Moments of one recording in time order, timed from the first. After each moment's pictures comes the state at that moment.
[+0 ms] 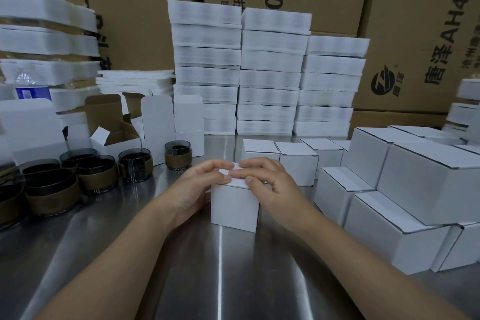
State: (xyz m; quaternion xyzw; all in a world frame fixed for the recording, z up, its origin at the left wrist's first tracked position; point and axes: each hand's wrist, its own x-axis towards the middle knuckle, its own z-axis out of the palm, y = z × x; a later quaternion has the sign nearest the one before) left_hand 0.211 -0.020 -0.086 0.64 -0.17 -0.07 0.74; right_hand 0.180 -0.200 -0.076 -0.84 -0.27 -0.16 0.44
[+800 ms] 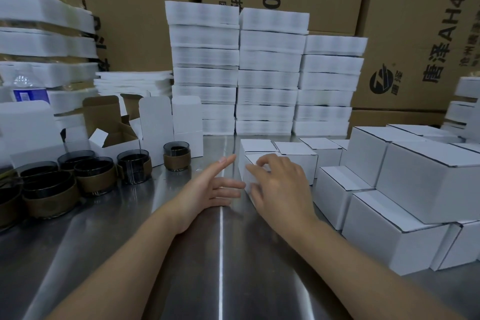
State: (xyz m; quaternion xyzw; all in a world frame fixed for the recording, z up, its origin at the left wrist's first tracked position) left_hand 0.211 -0.029 -0.087 0.70 -0.18 -0.10 0.69; right_hand 0.179 -0.196 -0.083 -0.88 -0.17 -0.44 0.07
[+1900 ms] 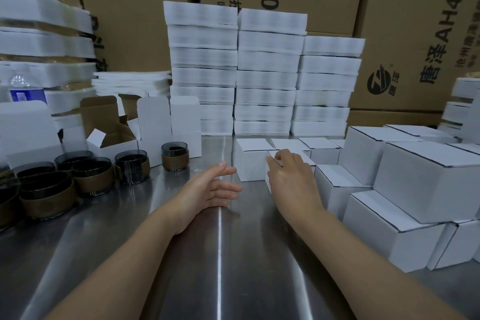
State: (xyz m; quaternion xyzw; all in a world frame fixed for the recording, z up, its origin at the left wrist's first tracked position) left_hand 0.212 -0.028 -0.090 0.70 -0.15 -0.09 0.69; right_hand 0.210 -0.220 -0.086 -0.94 -0.07 -0.34 -0.05
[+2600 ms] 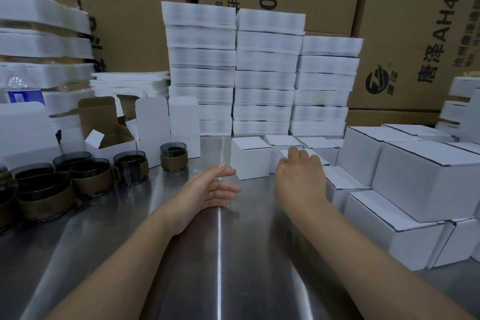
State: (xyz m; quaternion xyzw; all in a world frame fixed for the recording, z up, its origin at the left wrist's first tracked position) left_hand 0.213 -0.029 -0.090 0.70 -0.14 -0.09 0.69; right_hand 0.200 -0.220 -0.063 -0.96 0.00 -0.24 -0.14
